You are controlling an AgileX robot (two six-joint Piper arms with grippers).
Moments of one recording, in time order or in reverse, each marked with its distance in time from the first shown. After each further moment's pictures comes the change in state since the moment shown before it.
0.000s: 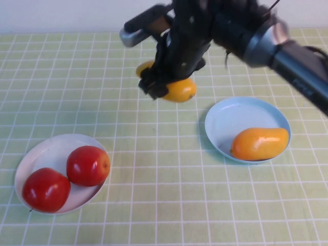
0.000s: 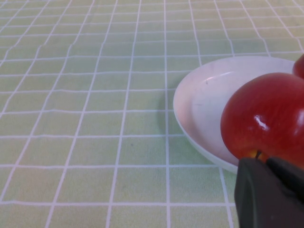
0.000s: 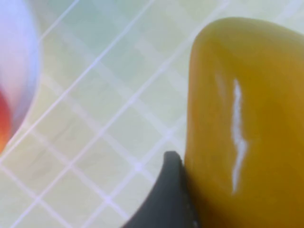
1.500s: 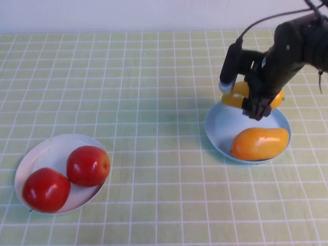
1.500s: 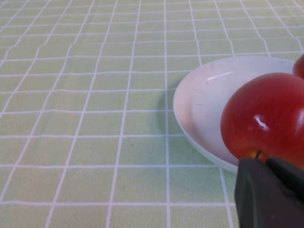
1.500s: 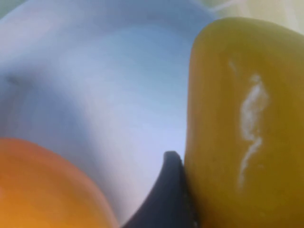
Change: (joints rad) right arm -0.332 -0.183 0.627 -0.033 -0.400 -0.787; left arm 0.000 0.000 0.000 0.002 0.000 0.000
